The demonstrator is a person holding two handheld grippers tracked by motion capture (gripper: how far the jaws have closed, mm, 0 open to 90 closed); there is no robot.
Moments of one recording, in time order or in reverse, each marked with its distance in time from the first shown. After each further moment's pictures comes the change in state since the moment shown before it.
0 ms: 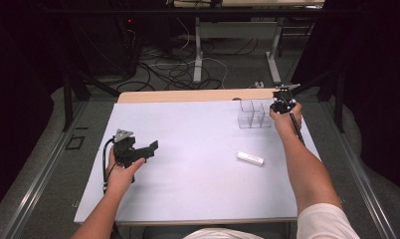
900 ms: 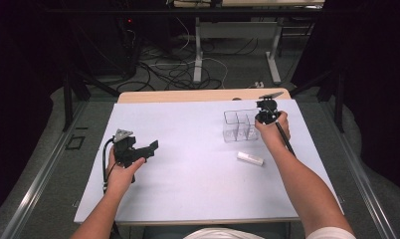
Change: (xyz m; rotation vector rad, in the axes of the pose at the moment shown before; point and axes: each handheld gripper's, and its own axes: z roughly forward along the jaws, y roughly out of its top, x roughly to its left) left arm -0.001 0.001 -0.001 -0.015 -0.012 -0.014; right arm 0.060 -0.033 -0.034 0.097 0.033 -0.047
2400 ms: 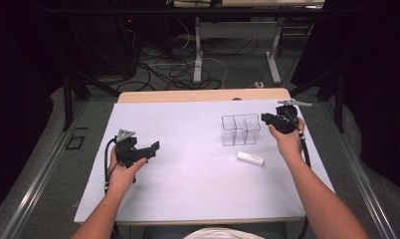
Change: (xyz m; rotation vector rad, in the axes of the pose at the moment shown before) left arm -0.002 -0.001 0.003 0.029 0.010 0.016; right arm -0.040 -0.031 -0.044 -0.338 0.266 -0.051
